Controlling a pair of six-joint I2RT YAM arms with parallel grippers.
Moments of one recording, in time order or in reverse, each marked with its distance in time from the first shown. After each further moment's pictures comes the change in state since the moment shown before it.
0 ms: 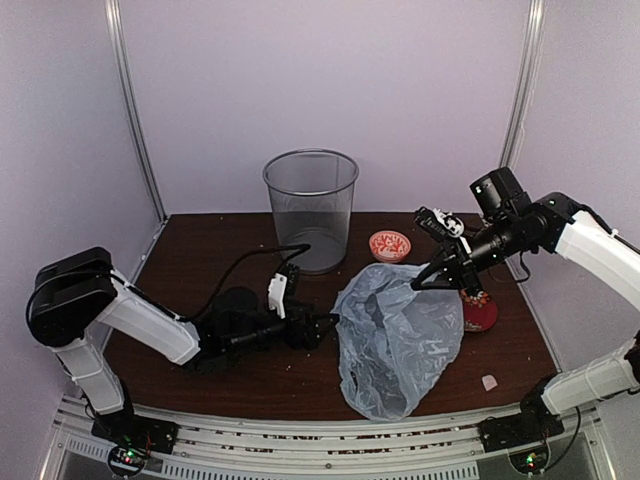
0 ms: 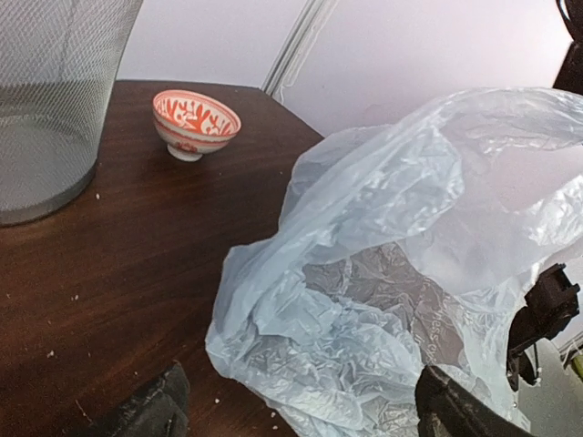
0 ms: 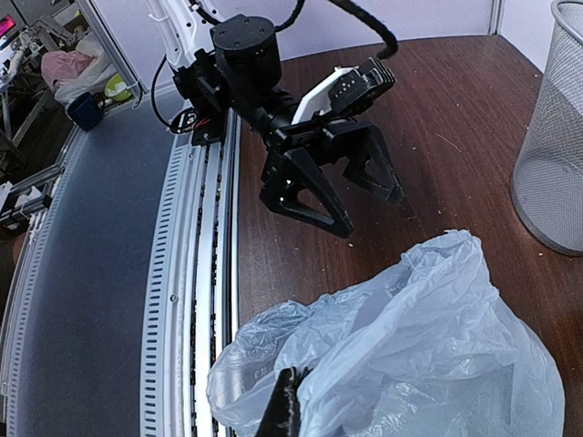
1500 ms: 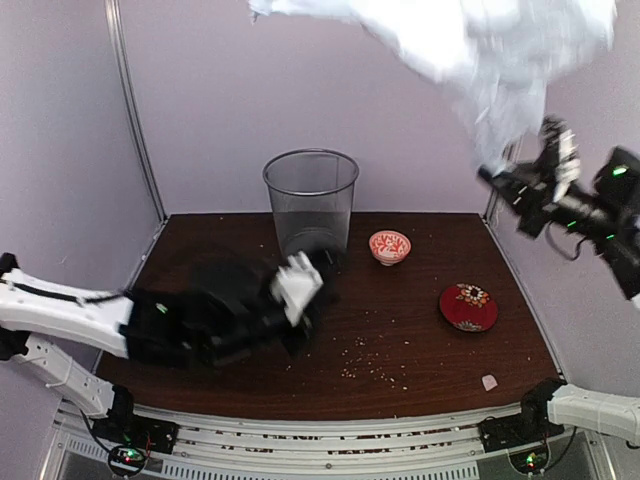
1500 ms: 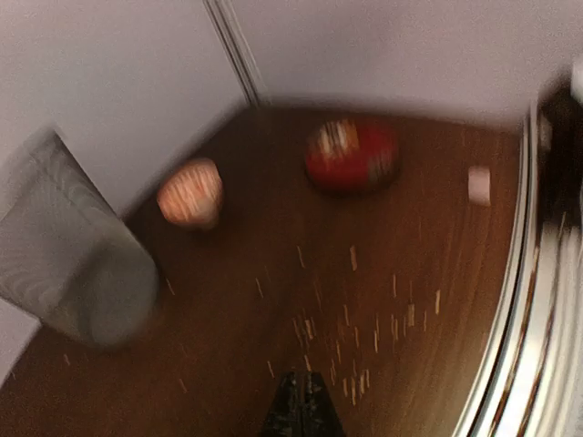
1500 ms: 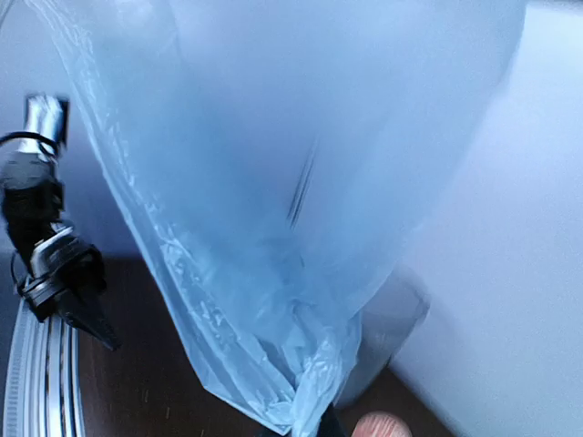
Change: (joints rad) left arm -0.391 -0.427 0.489 -0.874 -0.490 0.614; right arm -0.143 -0.430 -0.010 0.668 0.179 0.360
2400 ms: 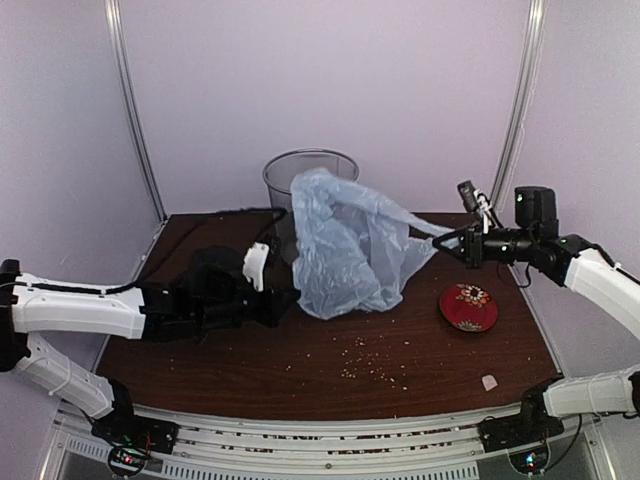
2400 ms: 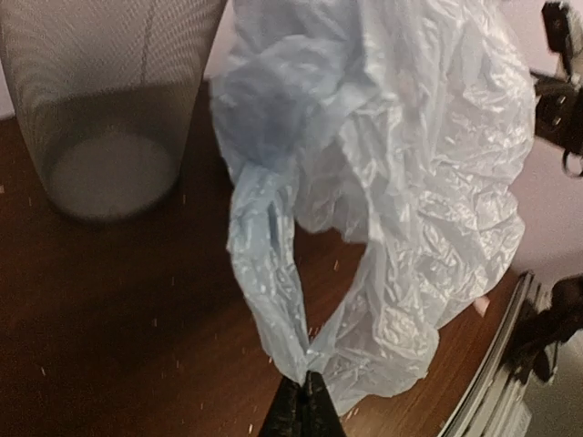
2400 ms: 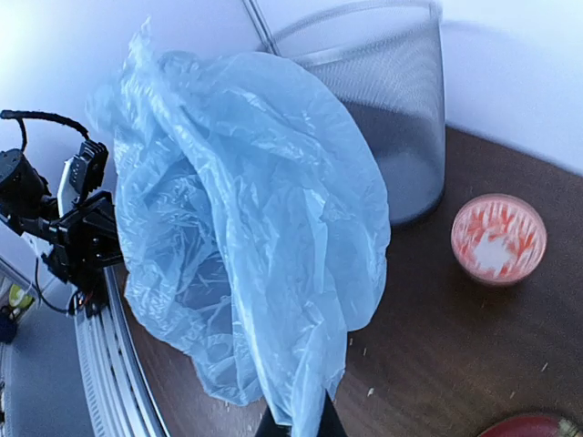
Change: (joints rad) left arm 0.411 0.003 -0.283 0.071 0.364 -0.595; right arm -0.152 0.274 -0.293 0.014 -0.053 0.272
